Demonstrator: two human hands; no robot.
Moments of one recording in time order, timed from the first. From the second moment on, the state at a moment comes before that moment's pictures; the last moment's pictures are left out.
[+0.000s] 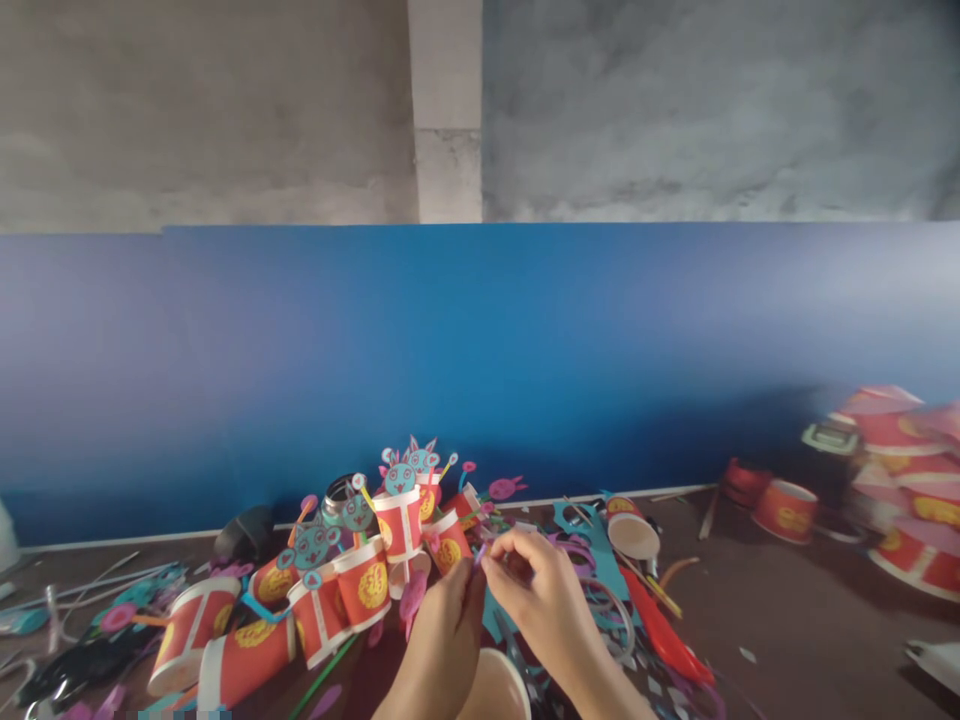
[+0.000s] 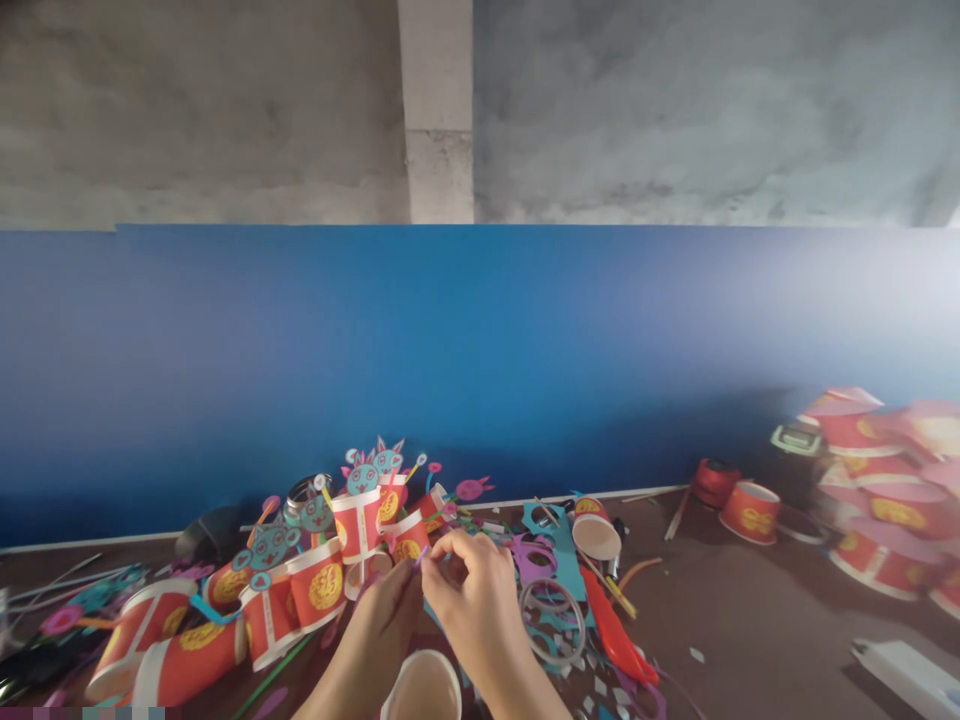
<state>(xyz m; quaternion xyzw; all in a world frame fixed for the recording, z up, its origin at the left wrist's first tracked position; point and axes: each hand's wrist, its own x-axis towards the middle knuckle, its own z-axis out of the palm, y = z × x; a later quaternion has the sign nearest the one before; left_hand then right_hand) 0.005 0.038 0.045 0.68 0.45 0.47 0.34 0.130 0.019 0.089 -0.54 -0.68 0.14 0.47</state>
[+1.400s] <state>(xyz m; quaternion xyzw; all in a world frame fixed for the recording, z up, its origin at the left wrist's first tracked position) -0.004 0.022 0.079 0.65 0.47 0.46 0.37 0.135 0.006 0.104 -0.51 -0.70 0.23 0.44</state>
